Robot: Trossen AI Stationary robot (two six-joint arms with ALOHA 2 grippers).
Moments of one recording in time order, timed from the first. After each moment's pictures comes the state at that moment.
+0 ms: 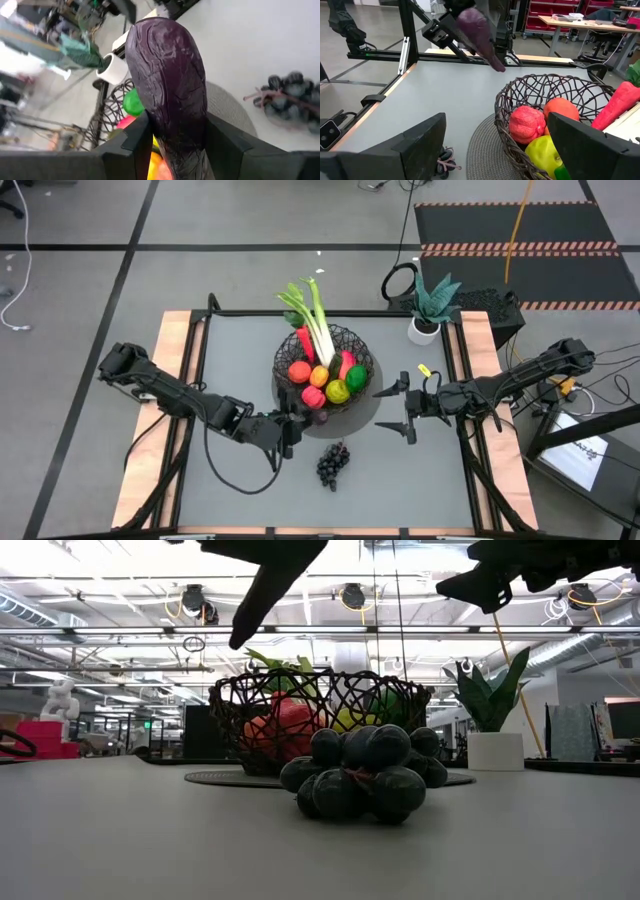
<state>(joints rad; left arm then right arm) -0.42 1.50 1.09 -0.20 -0.65 0.34 0.33 0.87 0.40 0.26 0.29 0.02</state>
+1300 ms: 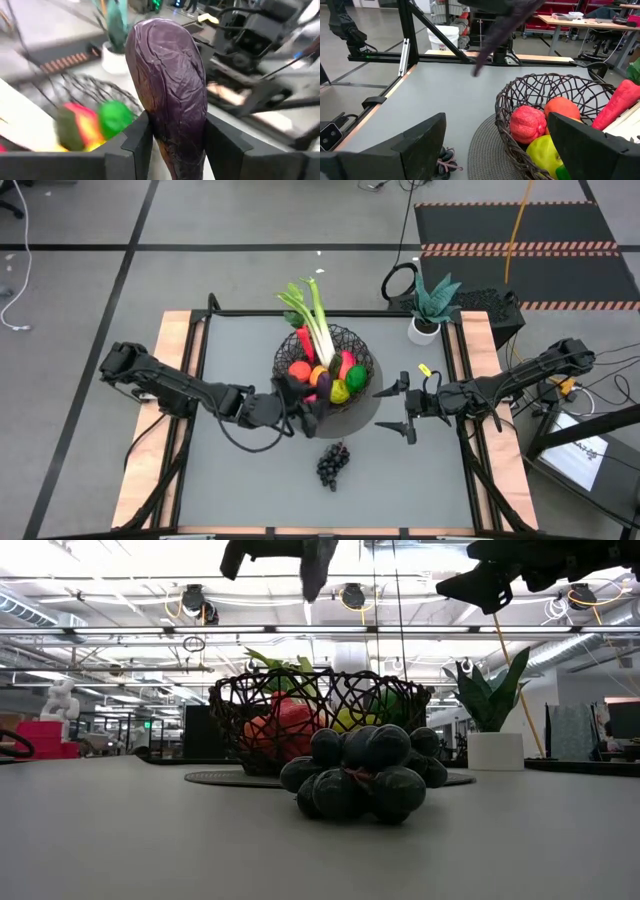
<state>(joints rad) -0.30 1.50 1.09 0.08 -0.66 -0.54 0.33 0.87 0.40 0.26 0.29 0.04</state>
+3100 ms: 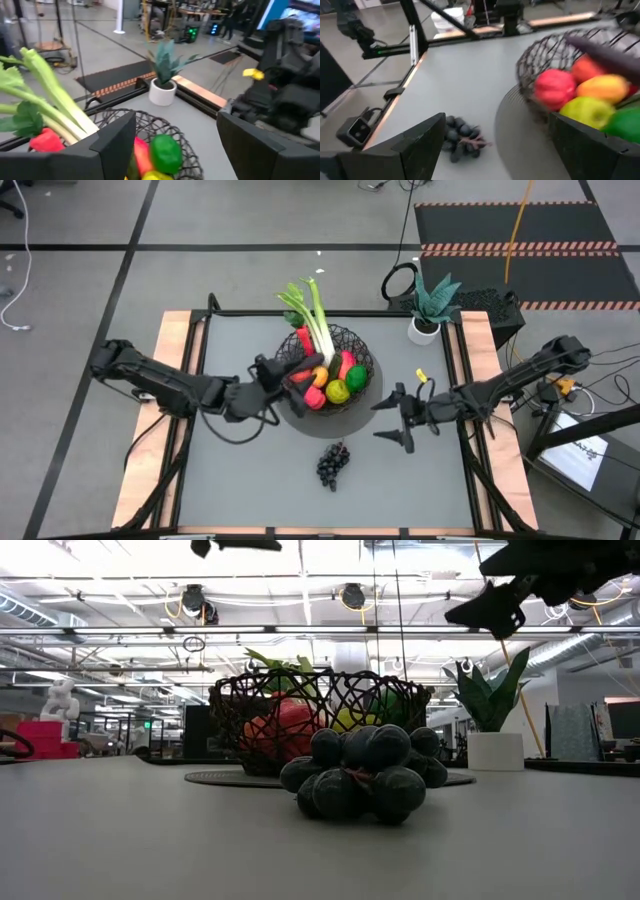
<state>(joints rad) -0.29 1.38 1.09 0.01 -0.91 -0.45 0.38 0.95 0.40 0.22 0.28 0.27</state>
